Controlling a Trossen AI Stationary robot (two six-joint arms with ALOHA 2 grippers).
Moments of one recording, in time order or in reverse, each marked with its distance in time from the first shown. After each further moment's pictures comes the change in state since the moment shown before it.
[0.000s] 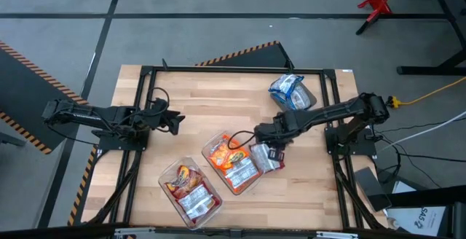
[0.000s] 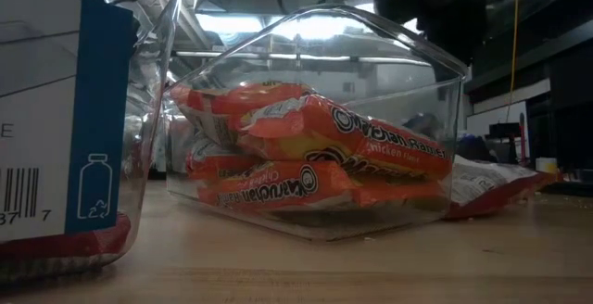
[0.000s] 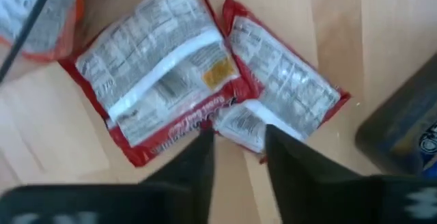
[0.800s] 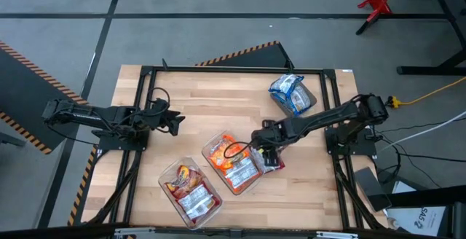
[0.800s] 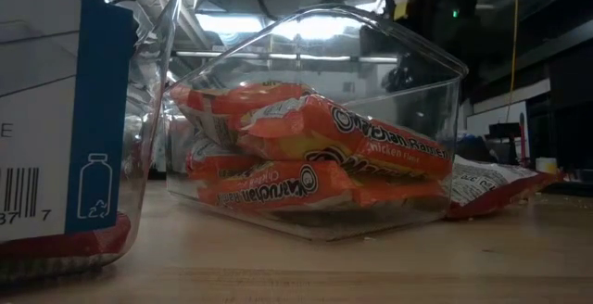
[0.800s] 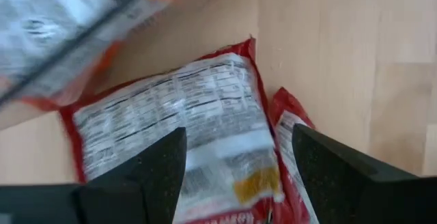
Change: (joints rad) left arm 0.000 0.000 0.000 -0.001 0.001 0.051; right arm 0.000 0.013 -0.251 0.511 -0.011 -0.285
